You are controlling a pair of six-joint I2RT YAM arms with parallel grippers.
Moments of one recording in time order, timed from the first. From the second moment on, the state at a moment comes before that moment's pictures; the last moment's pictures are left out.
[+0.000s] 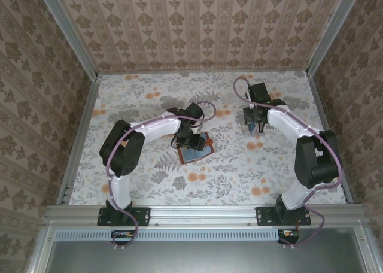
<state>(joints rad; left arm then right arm) -0.76 1.94 1.36 -0.81 0.20 -0.38 0.20 1.66 1.18 -0.56 0.16 0.07</state>
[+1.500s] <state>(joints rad) -0.70 1.90 1.28 -0.72 0.28 -0.36 0.34 1.49 0.74 -0.13 -0.71 0.49</state>
